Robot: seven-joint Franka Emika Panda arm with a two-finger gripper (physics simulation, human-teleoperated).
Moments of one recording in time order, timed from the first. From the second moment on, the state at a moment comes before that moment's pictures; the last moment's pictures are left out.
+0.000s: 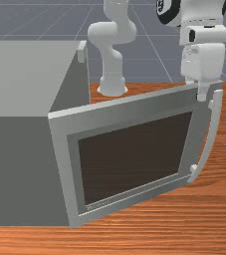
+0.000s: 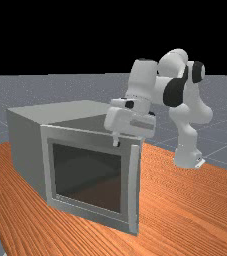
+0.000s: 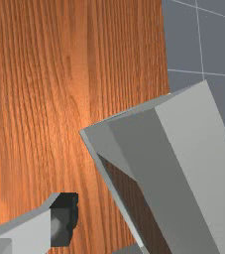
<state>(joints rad) 0.22 0.47 0.08 -1.45 -0.12 2.22 -0.37</state>
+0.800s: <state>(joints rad) 0.21 -0.34 0.22 -2.40 -0.14 2.29 -0.02</state>
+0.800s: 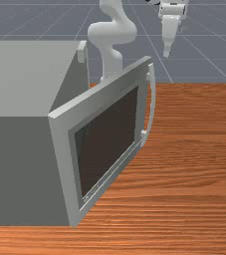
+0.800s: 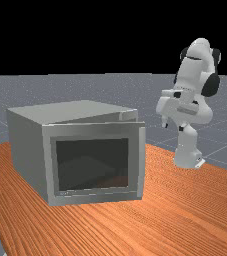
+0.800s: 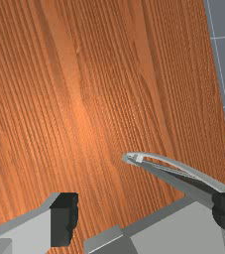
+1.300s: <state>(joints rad) 0.24 0.18 0.28 -1.77 -0.22 2.05 -0.03</state>
